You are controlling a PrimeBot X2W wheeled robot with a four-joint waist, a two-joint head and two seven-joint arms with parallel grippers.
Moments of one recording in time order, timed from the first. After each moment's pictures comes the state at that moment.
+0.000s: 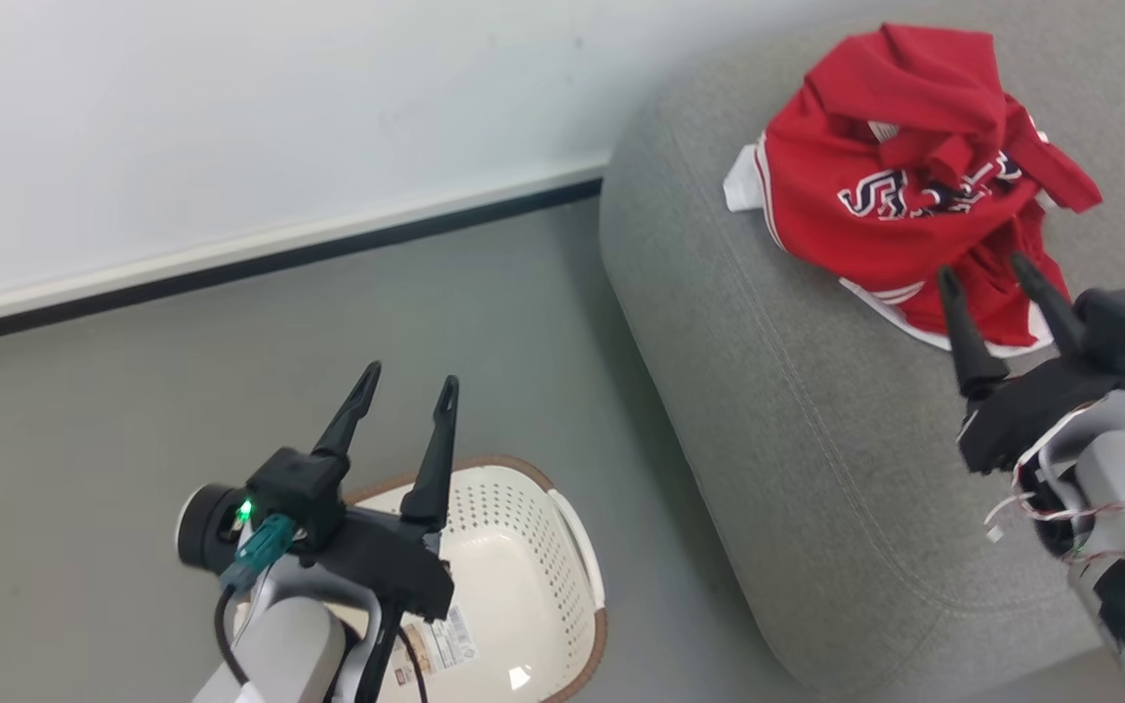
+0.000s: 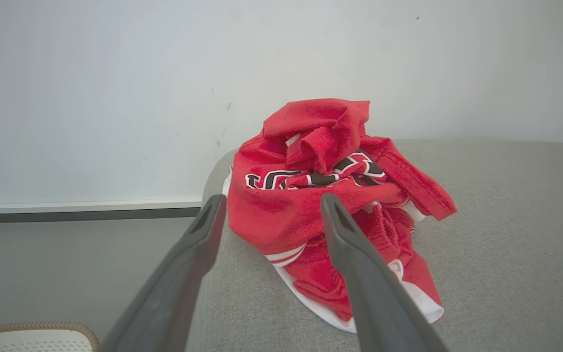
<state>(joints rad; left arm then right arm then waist) -0.40 0.19 -0.52 0.31 -0.50 0.12 -0.24 -0.74 -0.38 0.51 0.79 0.51 0.08 -0.25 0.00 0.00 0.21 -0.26</state>
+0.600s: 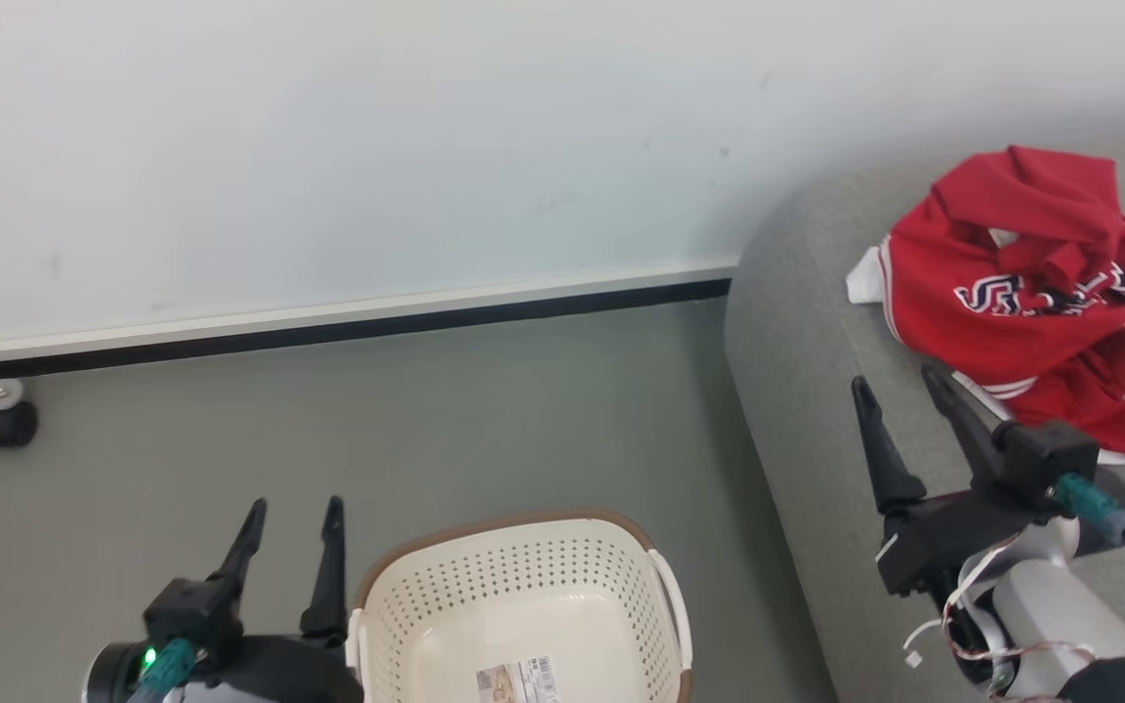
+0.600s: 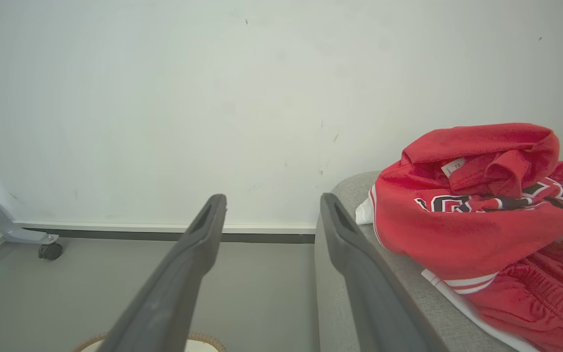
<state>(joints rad) -0.16 0.20 -0.33 0.30 -0.49 0.12 -0.25 -0.45 -0.30 0.47 0.49 0.50 -0.01 -0.25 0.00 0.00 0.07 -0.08</state>
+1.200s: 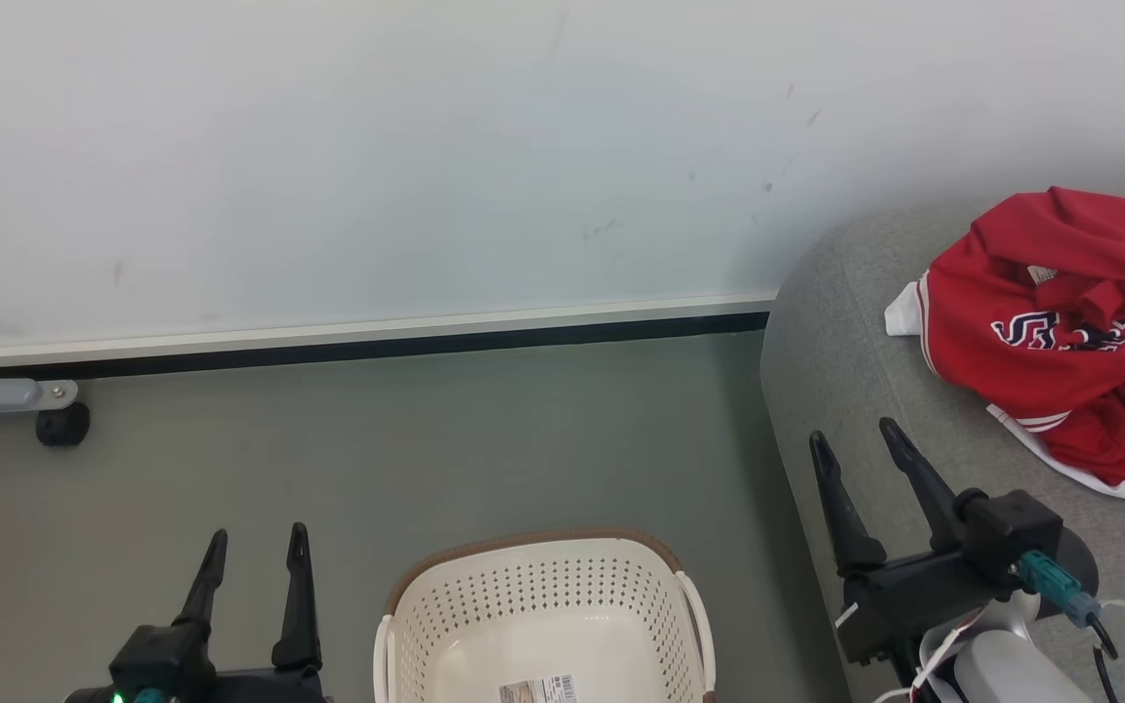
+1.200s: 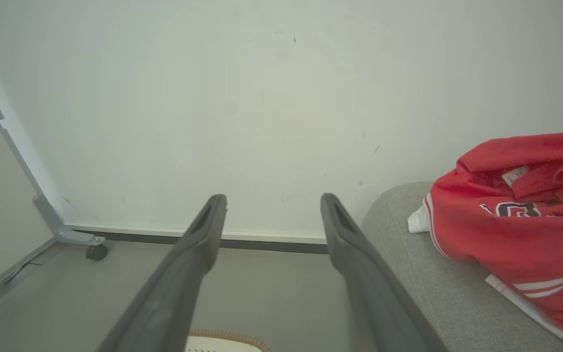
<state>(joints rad) -0.03 0.16 -0.19 0.21 -0.38 0.12 -0.25 -0.29 -0.25 0.47 0.29 0.45 -0.08 -0.25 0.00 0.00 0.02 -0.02</state>
